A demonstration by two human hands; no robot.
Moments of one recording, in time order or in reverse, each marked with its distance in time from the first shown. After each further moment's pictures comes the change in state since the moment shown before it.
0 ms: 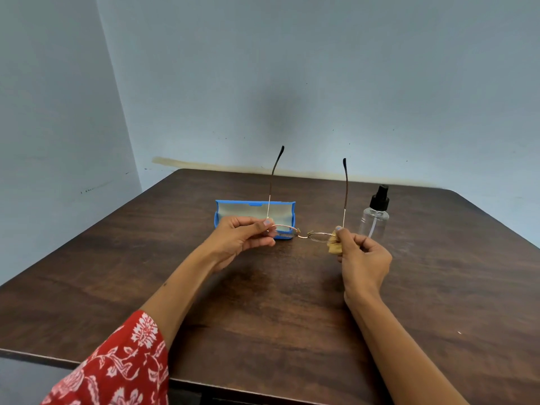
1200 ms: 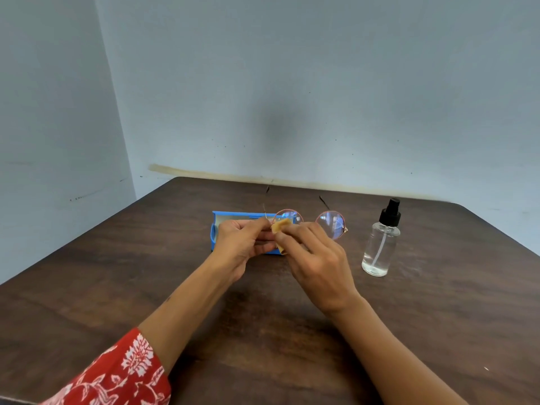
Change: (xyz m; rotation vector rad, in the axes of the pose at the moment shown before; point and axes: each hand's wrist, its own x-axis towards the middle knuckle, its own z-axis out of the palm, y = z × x) left_hand 0.016 0.006 0.023 -0.072 0.258 0.057; right_hand 0.004 -0.001 0.042 -0.615 -0.283 -1.587
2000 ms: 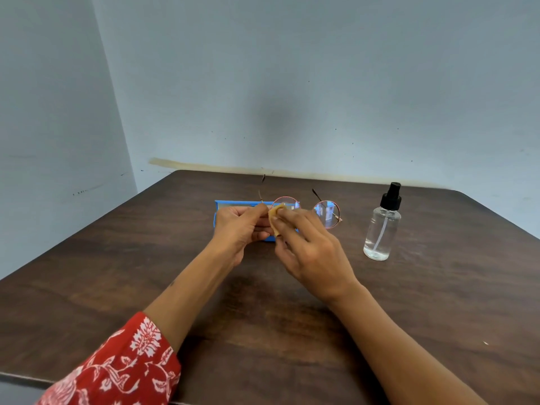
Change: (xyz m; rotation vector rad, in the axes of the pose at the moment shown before) left_hand -0.005 0.002 -0.004 0.057 0.046 0.053; right_hand -0.005 -0.012 0.003 0.047 -0.060 0.057
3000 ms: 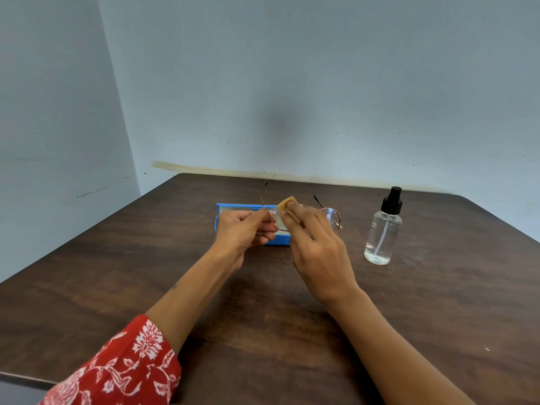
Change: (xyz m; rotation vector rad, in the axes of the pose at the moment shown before) left_hand 0.004 -0.005 -0.004 0.093 0.008 0.005; right_hand 0.001 0.003 0.003 -0.079 0.048 0.060
